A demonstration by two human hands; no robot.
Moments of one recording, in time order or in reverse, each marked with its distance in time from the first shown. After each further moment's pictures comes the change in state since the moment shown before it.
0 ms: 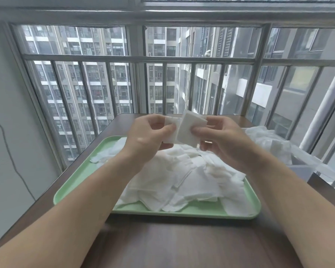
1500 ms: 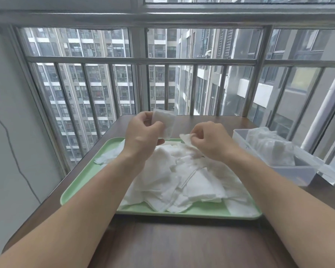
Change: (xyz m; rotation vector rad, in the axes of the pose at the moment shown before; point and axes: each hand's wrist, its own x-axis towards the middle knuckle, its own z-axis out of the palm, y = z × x) left_hand 0.010 -0.004 -0.008 -0.015 0.206 -0.039; right_hand 0.035 0.021 0.009 -1.092 0.257 0.086
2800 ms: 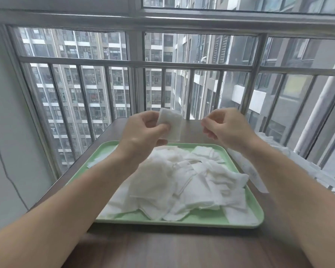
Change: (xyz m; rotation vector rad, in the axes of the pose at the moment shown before) left_hand -0.002 0.010 -0.006 0.000 -0.221 0.115; right_hand 0.000 0.005 -0.047 0.322 0.105 0.028
